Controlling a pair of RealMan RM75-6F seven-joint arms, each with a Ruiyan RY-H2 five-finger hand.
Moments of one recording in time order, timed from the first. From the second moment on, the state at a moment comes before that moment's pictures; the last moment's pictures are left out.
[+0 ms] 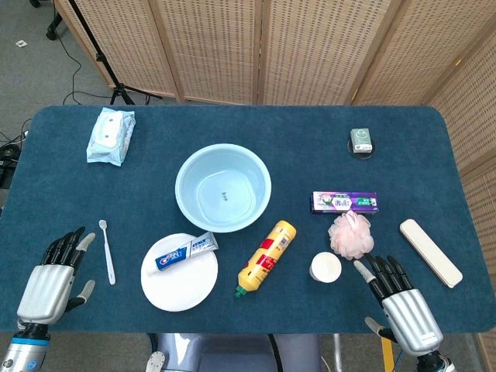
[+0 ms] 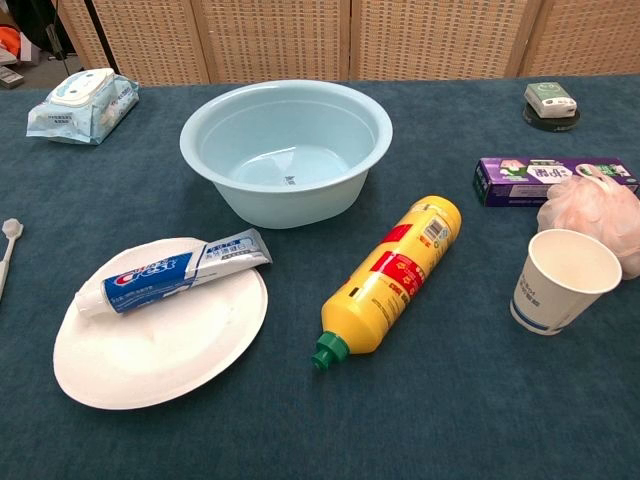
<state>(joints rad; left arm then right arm) -0.05 -1.14 0.04 -2.01 1.55 1.46 0.43 0.02 -1.10 -0.10 -1.88 -1.87 1.49 -0.24</state>
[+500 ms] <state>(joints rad) -0.03 -1.12 0.04 -2.02 1.54 1.49 0.42 0.03 -1.11 -0.11 -1.88 -1.91 1.47 -0.24</state>
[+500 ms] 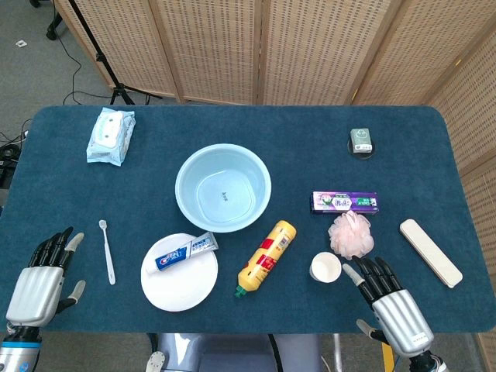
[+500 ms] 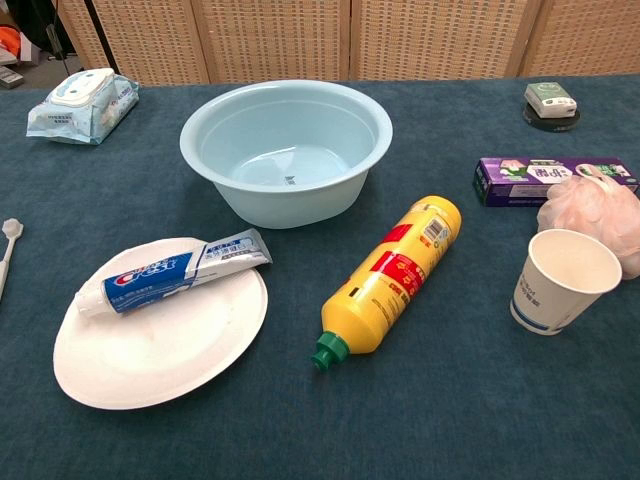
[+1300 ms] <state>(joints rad) -0.04 -1.11 0.06 -2.02 1.57 1.46 0.42 0.05 -1.12 -0.10 -1.88 -1.88 1.45 -0.24</state>
